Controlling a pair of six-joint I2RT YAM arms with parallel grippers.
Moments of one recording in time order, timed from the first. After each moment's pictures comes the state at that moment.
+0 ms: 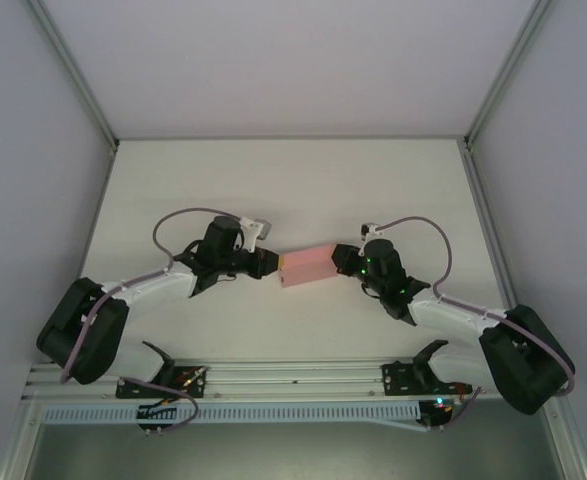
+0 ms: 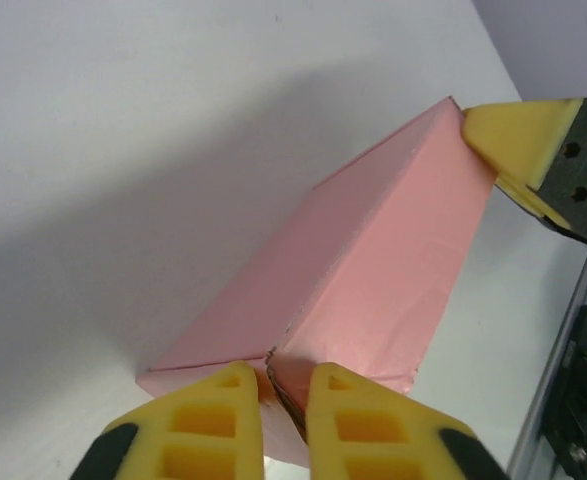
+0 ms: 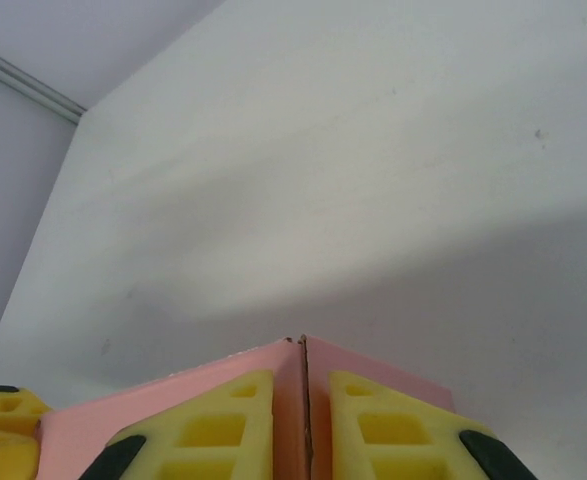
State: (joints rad) left arm -0.64 1.41 0.63 0.11 0.46 -0.43; right arm 0.63 1.20 0.36 0.37 0.00 0.75
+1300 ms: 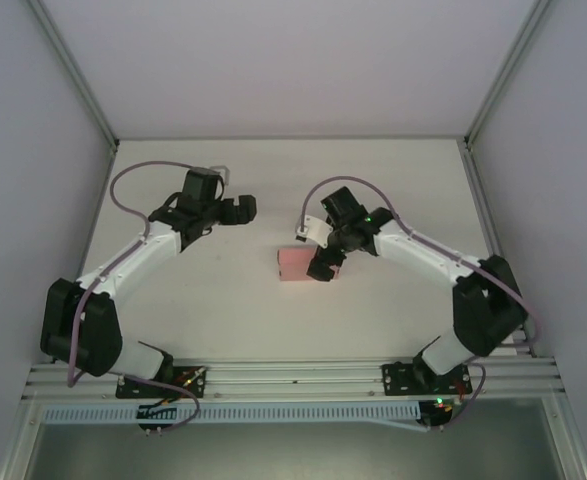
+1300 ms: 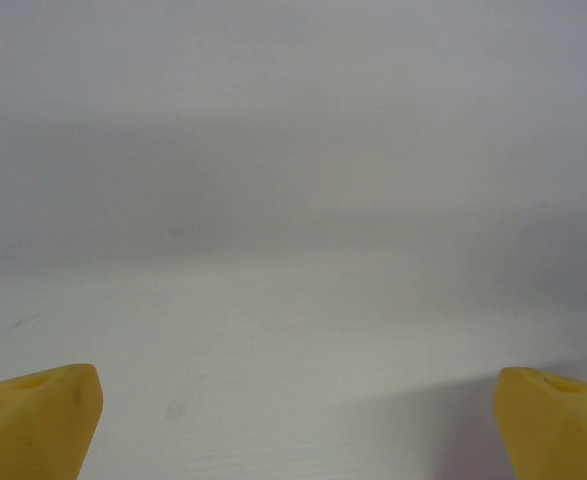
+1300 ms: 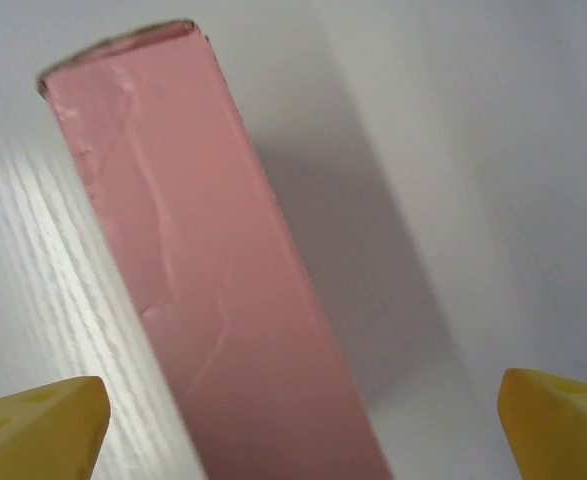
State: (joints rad) left arm -0.43 1.42 1.06 -0.37 -0.04 -0.35; right arm 0.66 1.57 1.14 -0.67 -0.20 -0.60
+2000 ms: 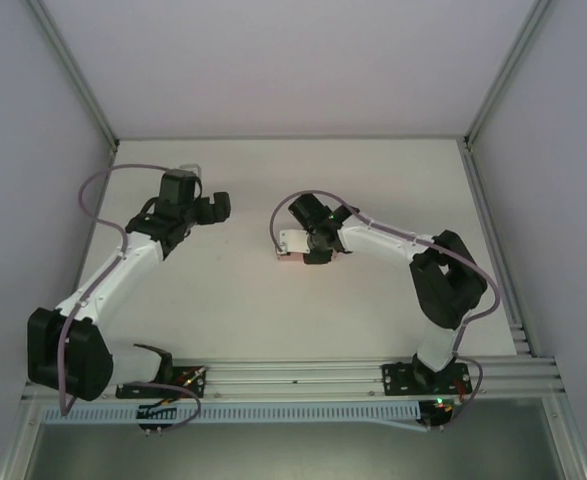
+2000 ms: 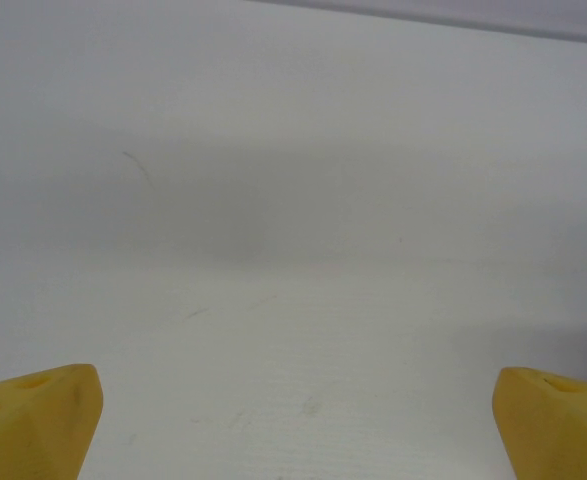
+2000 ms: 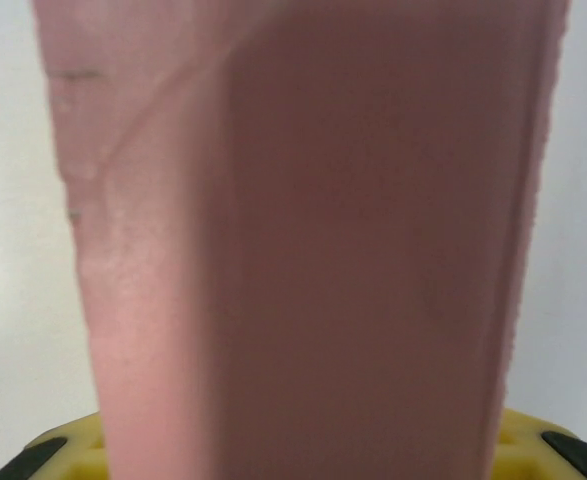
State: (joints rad) left arm -0.35 1.28 1.00 -0.42 -0.19 -0.31; right arm 0.78 1.77 1.22 -0.58 0.15 -0.88
